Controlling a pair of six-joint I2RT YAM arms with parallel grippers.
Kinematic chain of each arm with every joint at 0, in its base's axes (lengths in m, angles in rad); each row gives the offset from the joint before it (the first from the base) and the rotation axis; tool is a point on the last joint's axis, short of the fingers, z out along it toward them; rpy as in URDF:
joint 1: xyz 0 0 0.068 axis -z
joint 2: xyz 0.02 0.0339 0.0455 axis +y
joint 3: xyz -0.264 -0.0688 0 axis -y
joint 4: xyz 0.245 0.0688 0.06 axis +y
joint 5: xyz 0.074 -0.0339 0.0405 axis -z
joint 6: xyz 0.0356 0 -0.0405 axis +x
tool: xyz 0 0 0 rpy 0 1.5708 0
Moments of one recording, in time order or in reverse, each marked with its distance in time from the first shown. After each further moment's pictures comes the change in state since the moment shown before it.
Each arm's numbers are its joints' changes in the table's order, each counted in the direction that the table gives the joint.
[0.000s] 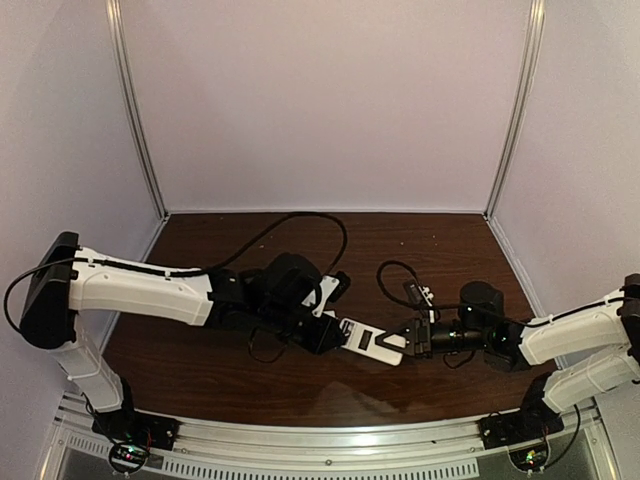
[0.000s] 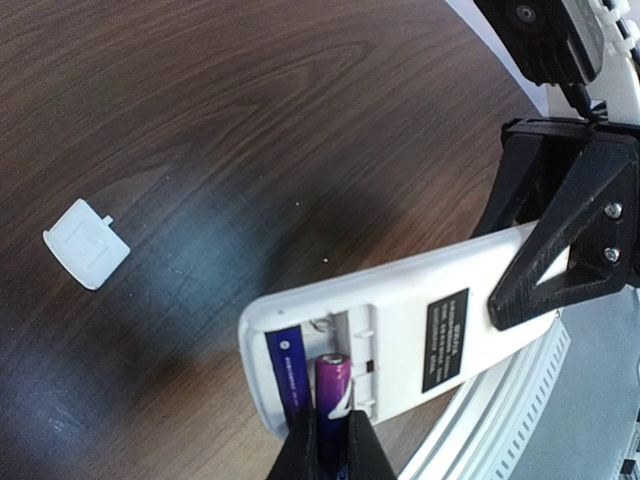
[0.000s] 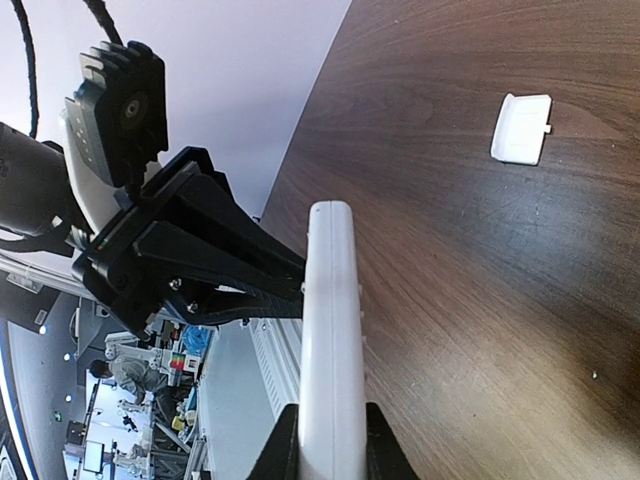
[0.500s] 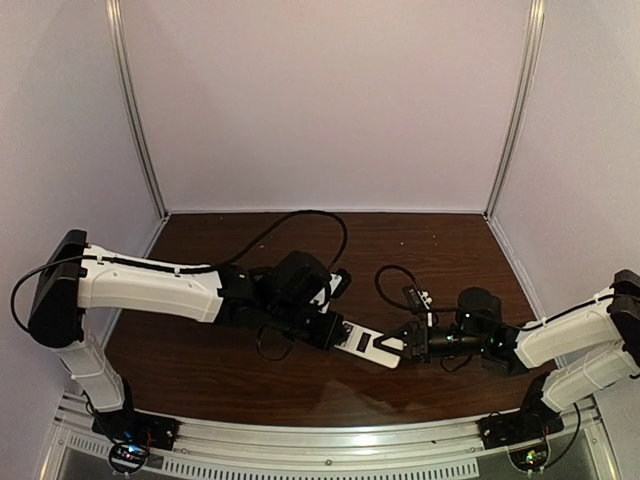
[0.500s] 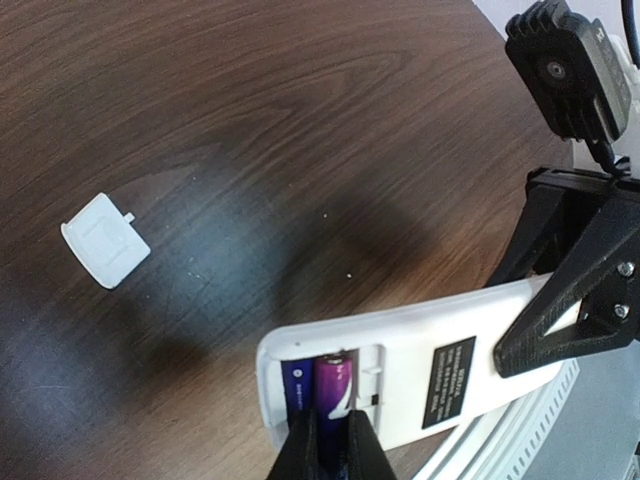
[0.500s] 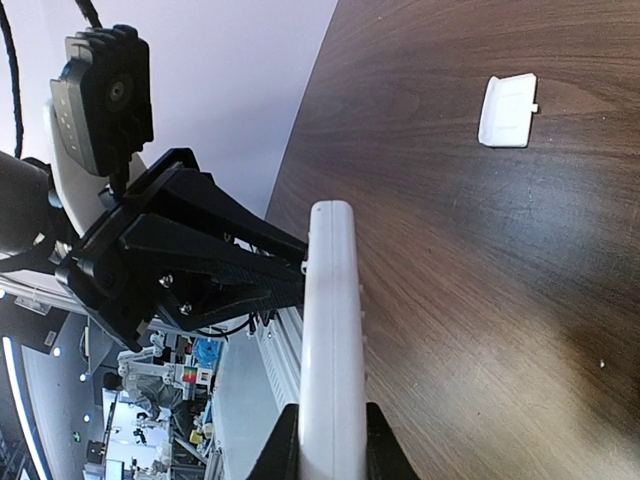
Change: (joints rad) left arm 0.003 0.048 0.065 0.056 -0.070 -0.064; right arm -0.026 0.055 -0.027 -0.094 0.039 0.087
